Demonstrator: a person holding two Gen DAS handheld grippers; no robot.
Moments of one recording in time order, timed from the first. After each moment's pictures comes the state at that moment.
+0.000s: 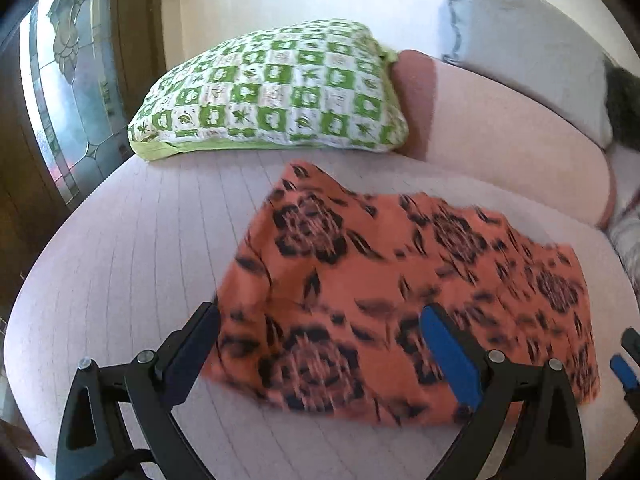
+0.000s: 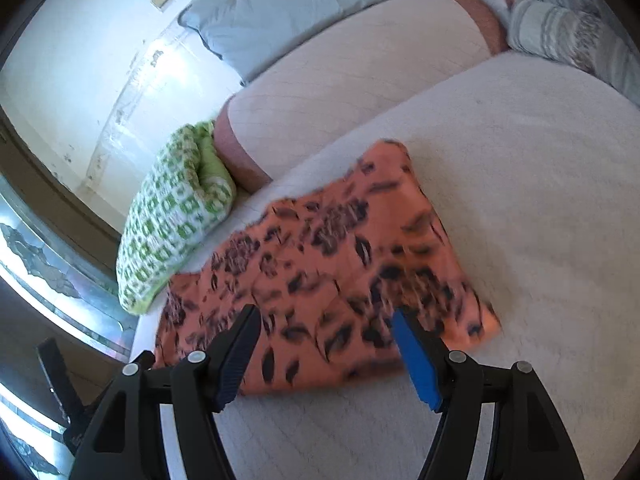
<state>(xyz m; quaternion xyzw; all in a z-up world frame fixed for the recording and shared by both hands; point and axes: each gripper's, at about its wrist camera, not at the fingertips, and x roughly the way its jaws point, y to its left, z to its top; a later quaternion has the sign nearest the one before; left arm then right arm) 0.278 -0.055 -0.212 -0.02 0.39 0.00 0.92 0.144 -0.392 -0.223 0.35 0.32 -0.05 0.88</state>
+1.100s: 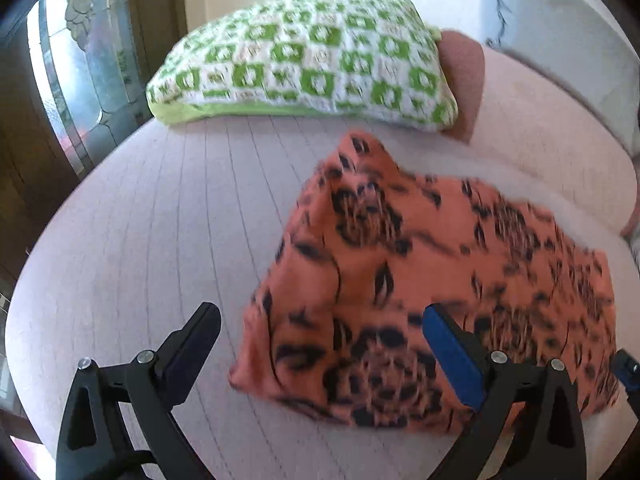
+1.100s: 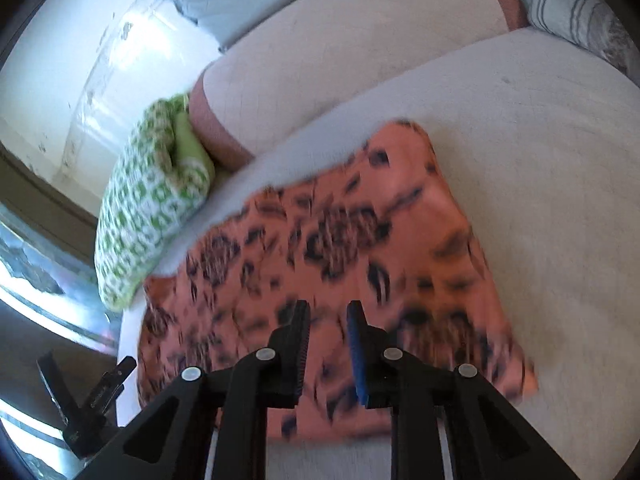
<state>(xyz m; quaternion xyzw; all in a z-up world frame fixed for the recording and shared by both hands) 0.292 -0.011 -0.246 -0.03 0.45 0.02 0.89 0.191 -0.377 -0.251 0.33 0.42 -0.06 0.84</state>
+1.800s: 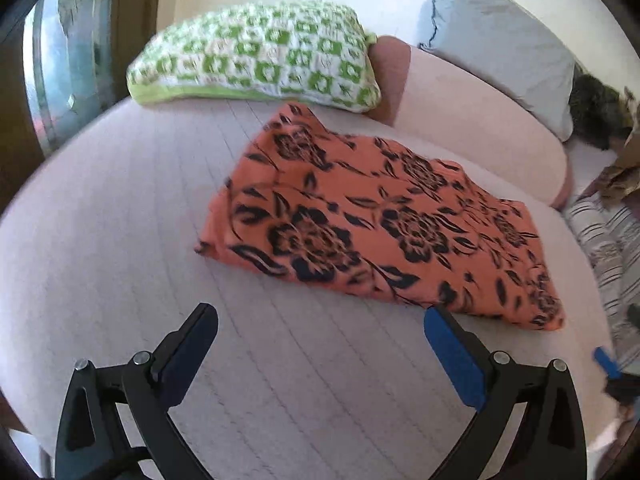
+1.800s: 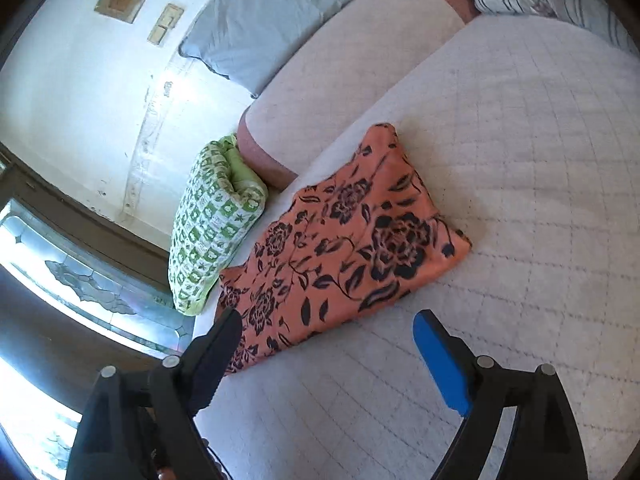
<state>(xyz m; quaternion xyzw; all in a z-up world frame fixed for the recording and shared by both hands) 0.183 -0.017 -0.243 -0.08 0.43 -0.09 0.90 0.046 -0.392 -0.232 0.44 0.32 0.00 0.84</state>
